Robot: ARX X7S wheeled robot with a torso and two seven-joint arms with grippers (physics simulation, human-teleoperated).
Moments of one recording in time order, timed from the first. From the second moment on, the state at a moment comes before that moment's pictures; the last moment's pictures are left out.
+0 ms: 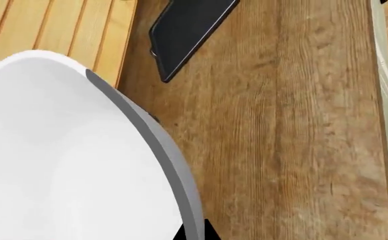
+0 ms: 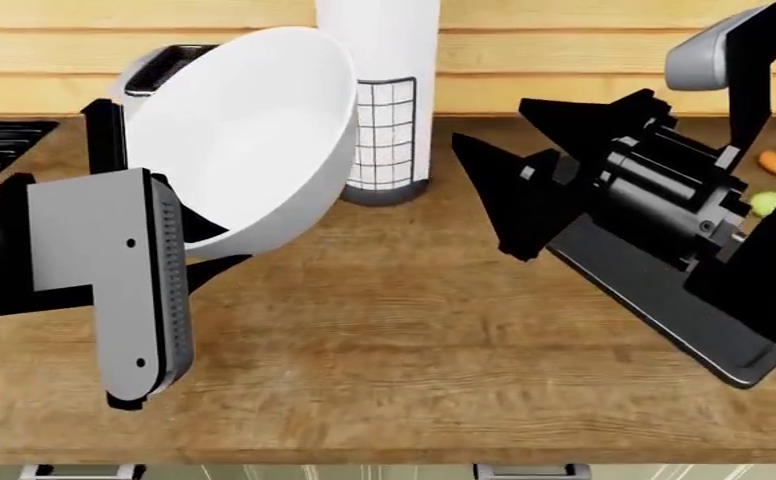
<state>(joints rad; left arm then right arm) -1.39 -1.02 0.75 0.69 -0.46 -0.99 0.90 0.99 0.70 -0.20 -0.35 1.30 0.93 -0.02</state>
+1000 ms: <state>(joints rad) -1.39 -1.03 0.76 0.68 -0.45 -0.98 0.90 1.01 0.70 -0.22 -0.31 1.31 0.93 0.01</state>
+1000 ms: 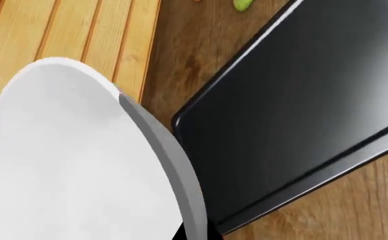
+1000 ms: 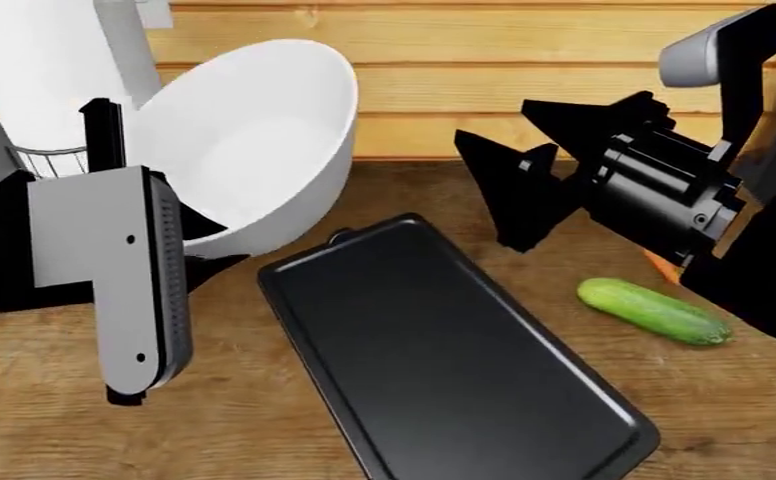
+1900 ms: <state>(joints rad) -1.36 -0.83 0.94 0.24 -0.29 -0.78 0.94 1.01 0.80 -0.35 -0.45 1.15 0.99 -0.01</state>
